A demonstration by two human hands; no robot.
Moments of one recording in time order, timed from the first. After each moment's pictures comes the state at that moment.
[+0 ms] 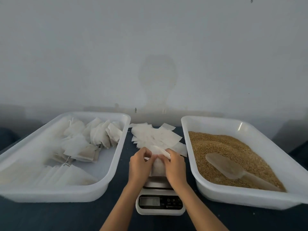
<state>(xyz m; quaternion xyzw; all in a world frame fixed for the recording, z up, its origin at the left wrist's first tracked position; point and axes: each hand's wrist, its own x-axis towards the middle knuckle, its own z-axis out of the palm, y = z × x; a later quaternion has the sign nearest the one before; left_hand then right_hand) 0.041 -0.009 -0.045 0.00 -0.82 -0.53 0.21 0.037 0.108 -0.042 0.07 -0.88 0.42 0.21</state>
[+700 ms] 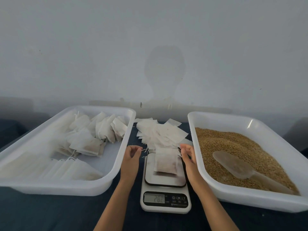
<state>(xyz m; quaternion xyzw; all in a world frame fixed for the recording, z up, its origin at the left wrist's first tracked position) 0.032 -0.042 -0.065 0.10 -0.71 -0.67 0.21 0.026 0.145 -0.064 0.07 -0.74 0.65 0.16</state>
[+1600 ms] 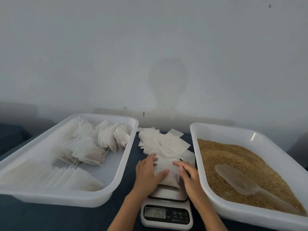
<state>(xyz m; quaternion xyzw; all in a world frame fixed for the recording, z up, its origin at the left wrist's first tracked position) 0.033 -0.014 -0.059 -0.02 -0.88 -0.45 0.13 0.033 0.144 -0.060 0.13 -0.78 0.60 0.14</state>
